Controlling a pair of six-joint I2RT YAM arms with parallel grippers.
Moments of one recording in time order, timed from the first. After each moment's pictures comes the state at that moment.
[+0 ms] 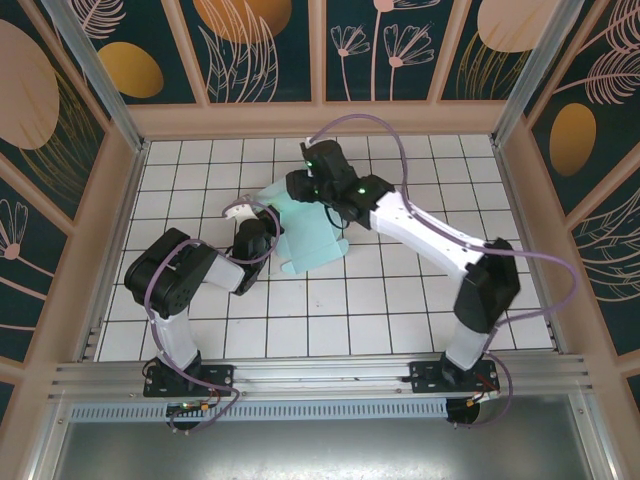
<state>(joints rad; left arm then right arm) -0.53 1.86 0.59 1.04 -0.35 -0.80 0.82 1.70 1.57 -0.44 0.17 0.41</state>
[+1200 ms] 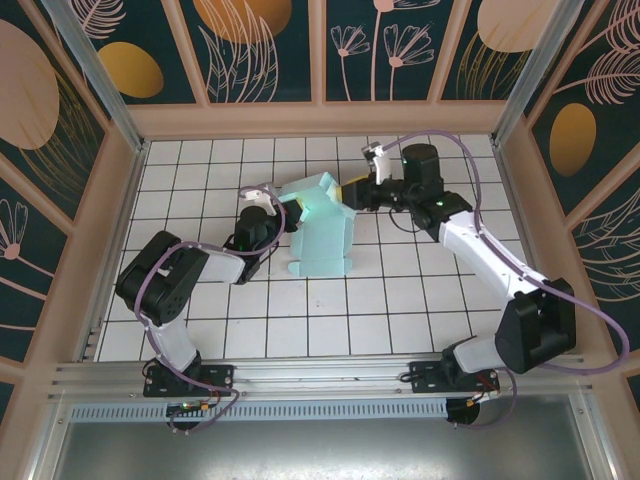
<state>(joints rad) -0.53 1.80 0.69 0.93 0.05 -0.76 0.43 1.40 1.14 -0.19 -0.65 0.19</state>
